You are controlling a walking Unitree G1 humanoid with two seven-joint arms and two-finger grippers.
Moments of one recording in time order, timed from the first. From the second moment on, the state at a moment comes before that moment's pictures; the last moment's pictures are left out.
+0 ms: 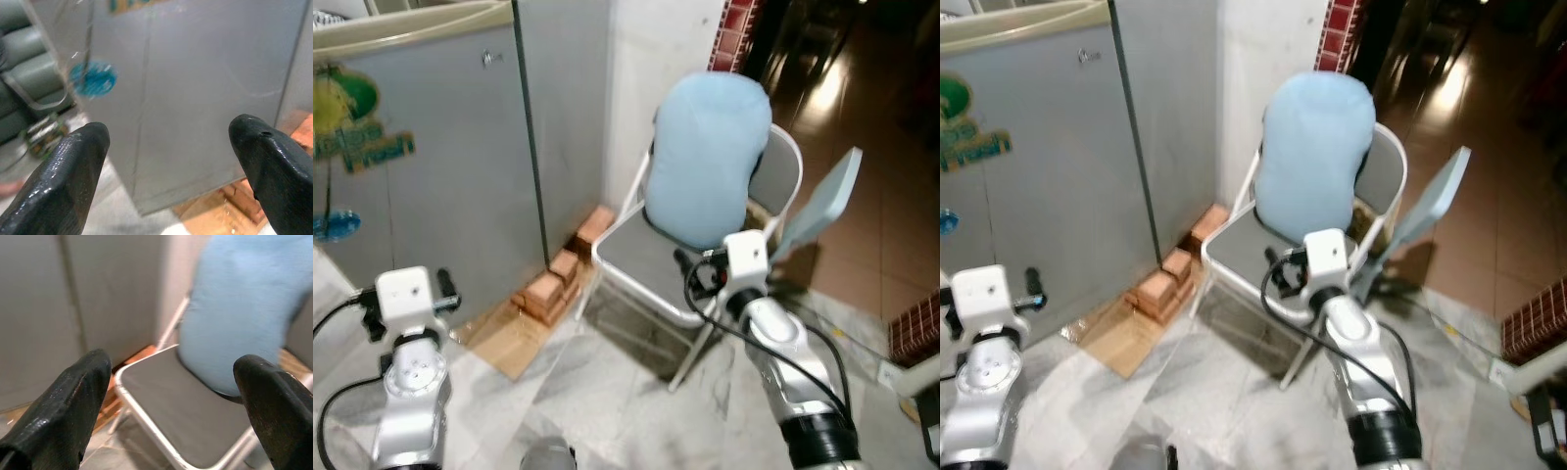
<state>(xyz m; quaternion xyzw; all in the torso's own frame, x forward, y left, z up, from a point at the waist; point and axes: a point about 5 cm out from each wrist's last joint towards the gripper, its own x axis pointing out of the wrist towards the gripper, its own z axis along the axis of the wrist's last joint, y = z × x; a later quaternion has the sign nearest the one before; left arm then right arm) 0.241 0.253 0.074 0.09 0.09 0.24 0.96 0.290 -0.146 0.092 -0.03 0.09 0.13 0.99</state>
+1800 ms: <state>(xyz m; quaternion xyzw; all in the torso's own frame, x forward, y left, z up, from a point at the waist) 0.251 0.249 0.077 0.03 0.08 0.20 0.98 0.290 -0.142 0.092 -0.03 0.10 0.14 0.98</state>
